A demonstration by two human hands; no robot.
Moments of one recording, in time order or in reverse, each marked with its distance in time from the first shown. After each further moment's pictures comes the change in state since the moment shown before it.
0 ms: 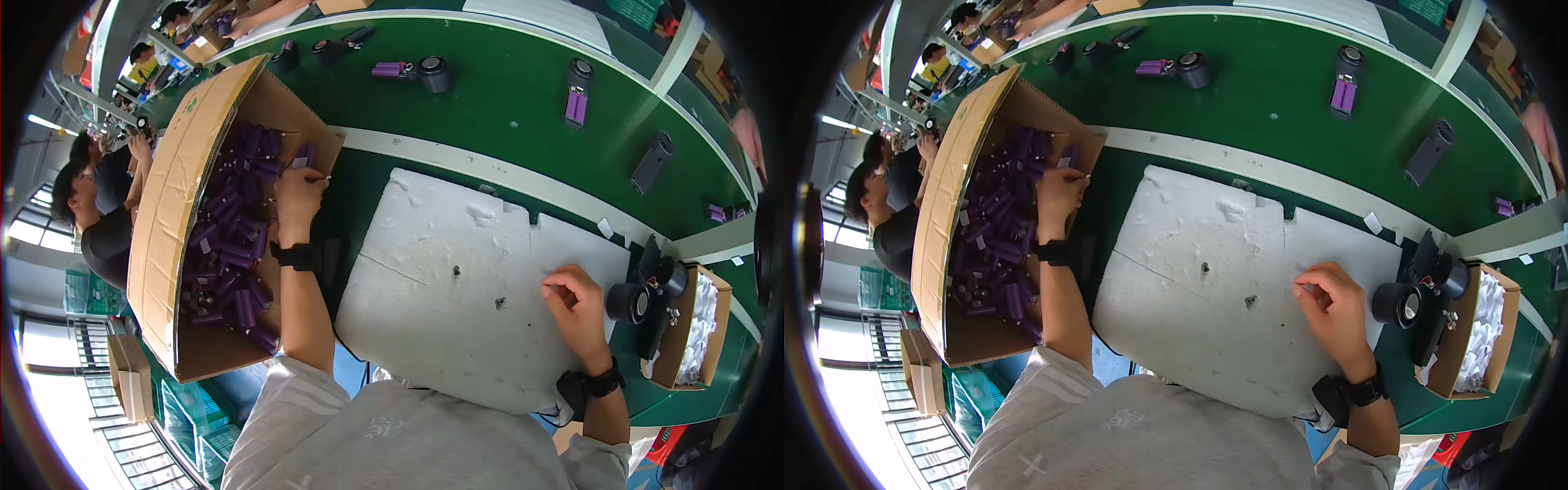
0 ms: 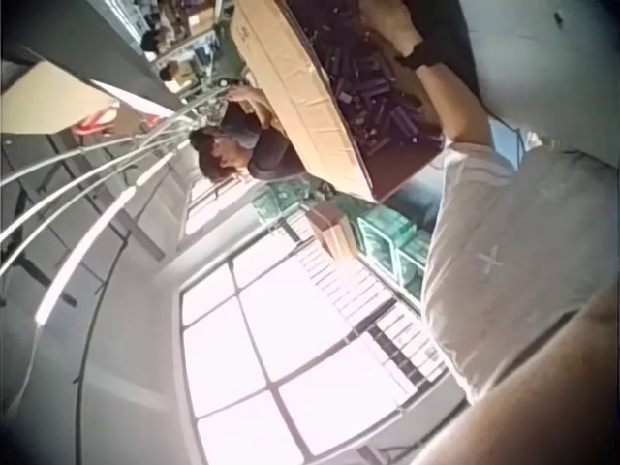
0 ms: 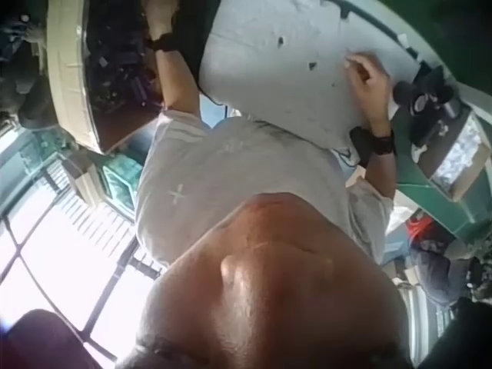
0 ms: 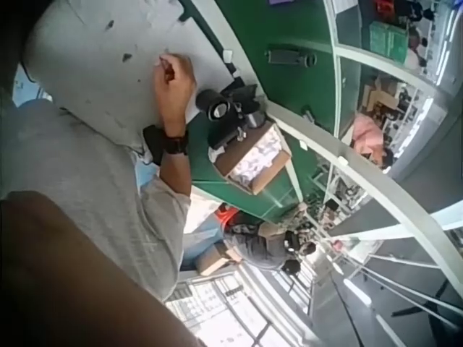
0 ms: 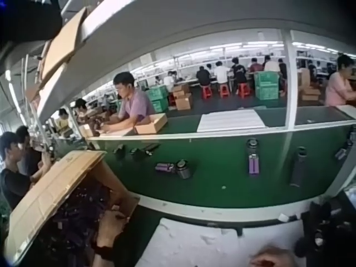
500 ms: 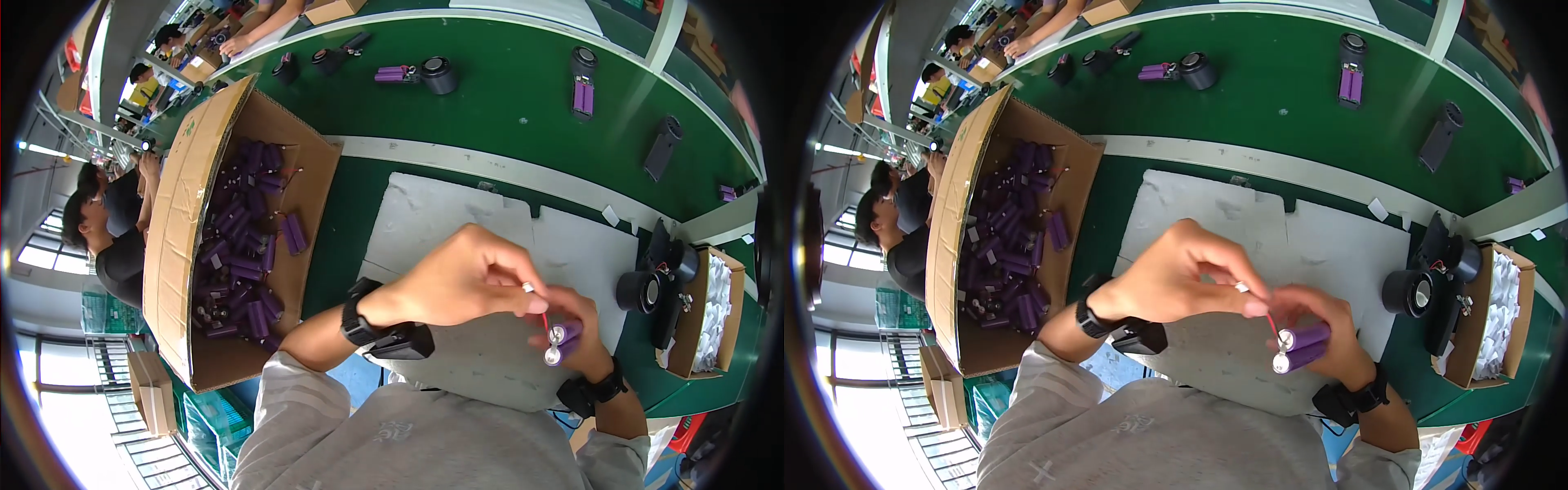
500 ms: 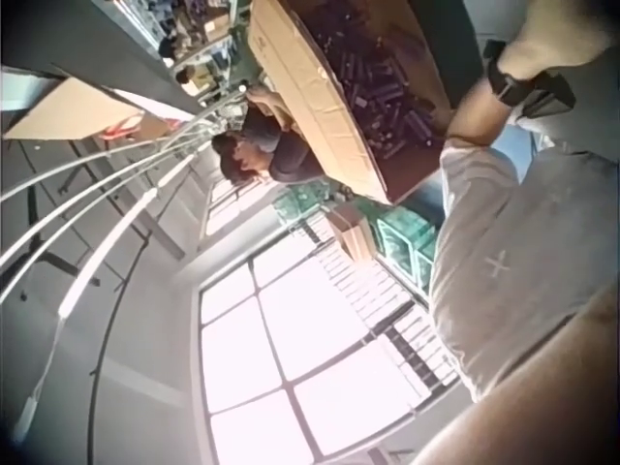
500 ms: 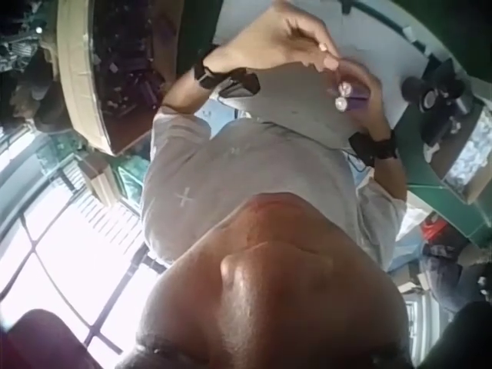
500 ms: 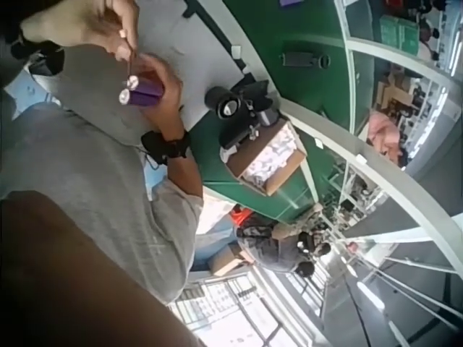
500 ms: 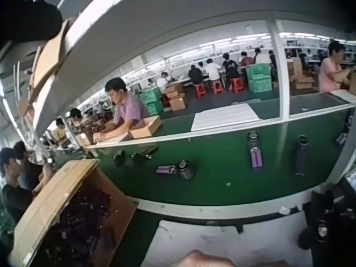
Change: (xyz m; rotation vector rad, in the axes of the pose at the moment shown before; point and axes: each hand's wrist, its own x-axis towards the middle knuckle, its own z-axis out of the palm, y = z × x) left_hand -0.134 0.166 -0.002 -0.803 -1.061 0.731; right_hand -0.019 0.012 0.006 0.292 -0.163 -0.256
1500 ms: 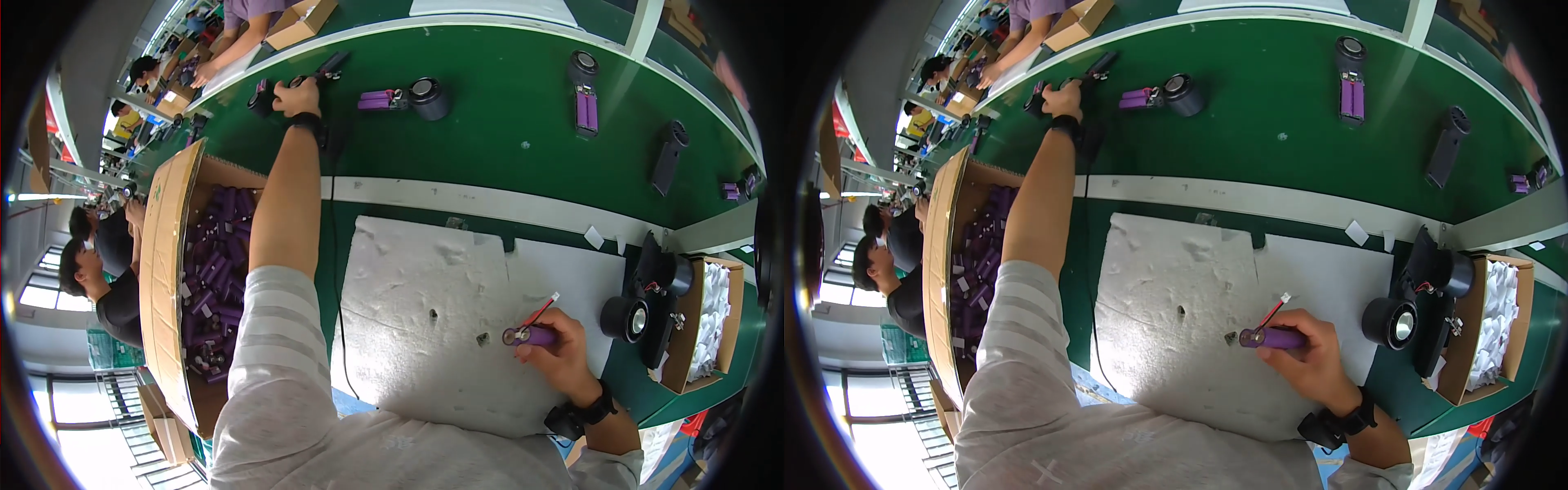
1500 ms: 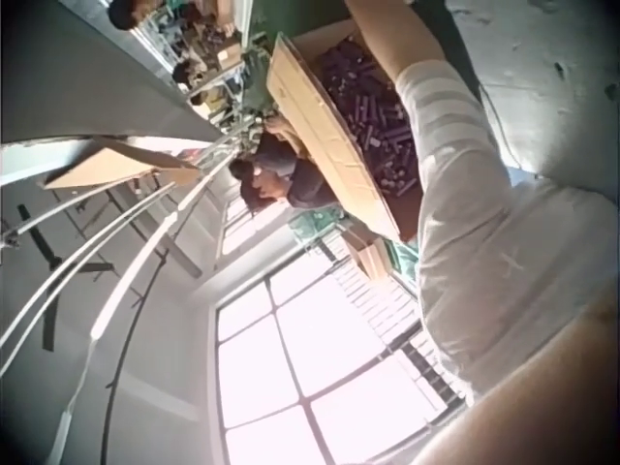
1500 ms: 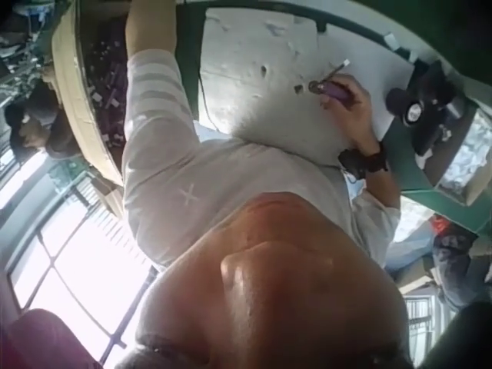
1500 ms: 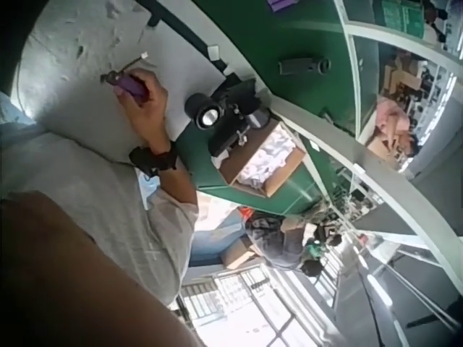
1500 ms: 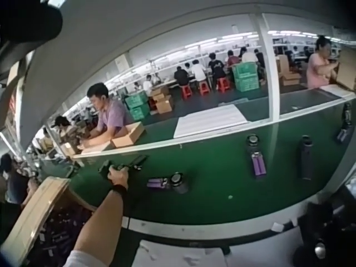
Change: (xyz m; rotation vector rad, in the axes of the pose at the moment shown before) left_hand 0.148 -0.171 -0.347 0.427 1.715 -0.405; right_hand 0.002 -0.004 0.002 0.447 0.239 0.494
